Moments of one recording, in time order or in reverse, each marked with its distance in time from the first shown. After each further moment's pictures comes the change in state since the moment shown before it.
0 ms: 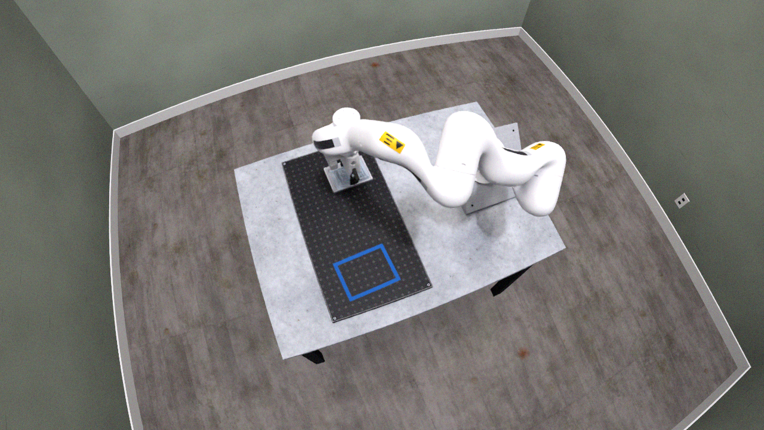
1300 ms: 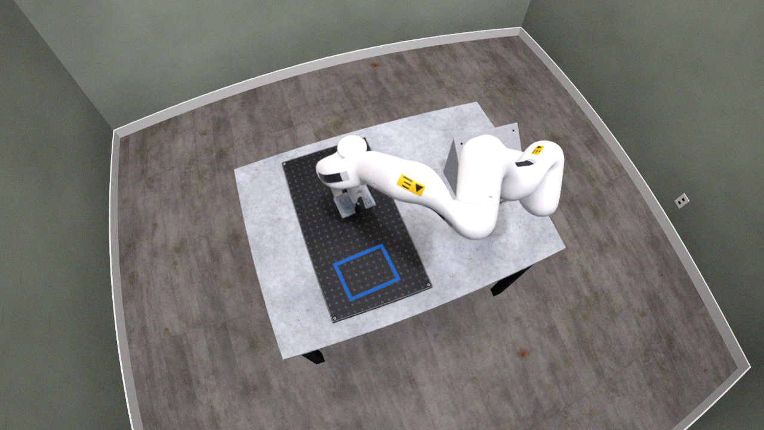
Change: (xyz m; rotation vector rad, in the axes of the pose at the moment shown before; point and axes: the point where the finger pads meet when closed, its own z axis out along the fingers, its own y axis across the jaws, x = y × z) arm 0.027 -0.109 0.003 0.000 0.000 0.001
